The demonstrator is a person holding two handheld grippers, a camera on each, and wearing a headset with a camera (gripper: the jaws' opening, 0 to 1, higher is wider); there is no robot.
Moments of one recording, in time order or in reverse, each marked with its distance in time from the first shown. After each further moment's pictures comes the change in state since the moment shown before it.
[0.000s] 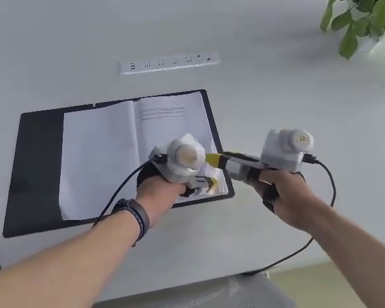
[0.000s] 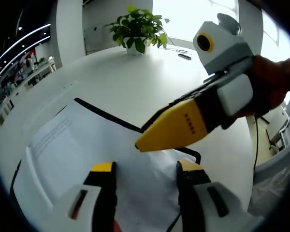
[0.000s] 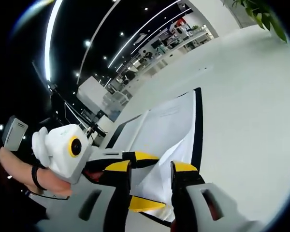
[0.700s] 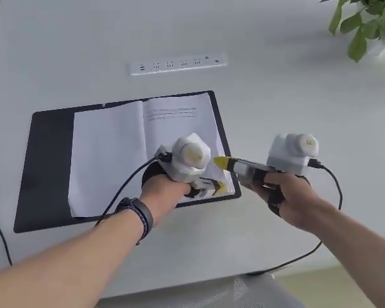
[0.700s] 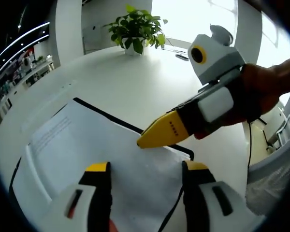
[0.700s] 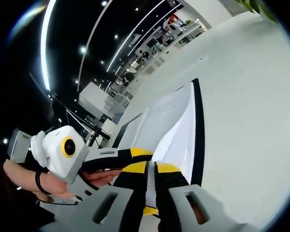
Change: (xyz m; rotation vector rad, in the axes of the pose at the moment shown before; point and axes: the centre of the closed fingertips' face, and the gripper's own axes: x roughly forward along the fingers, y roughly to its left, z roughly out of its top) left arm -0.011 -0.005 -0.001 -0.009 0.002 -0.026; right arm 0.001 0.004 -0.009 0.085 0.008 0.035
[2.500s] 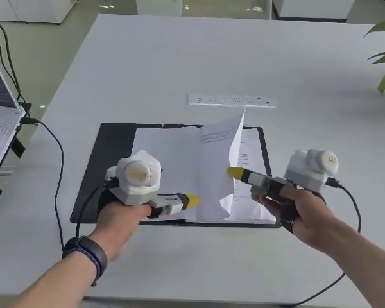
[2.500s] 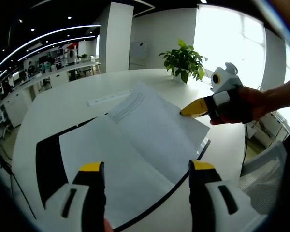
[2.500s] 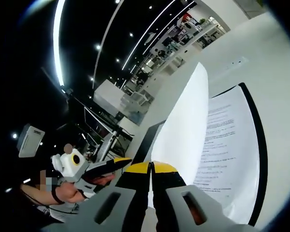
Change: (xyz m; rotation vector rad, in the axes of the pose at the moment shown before) left arm -0.178 0.080 -0.068 -0.262 -0.221 0.265; right arm 0.038 0.129 0.000 -0.034 0.014 0.144
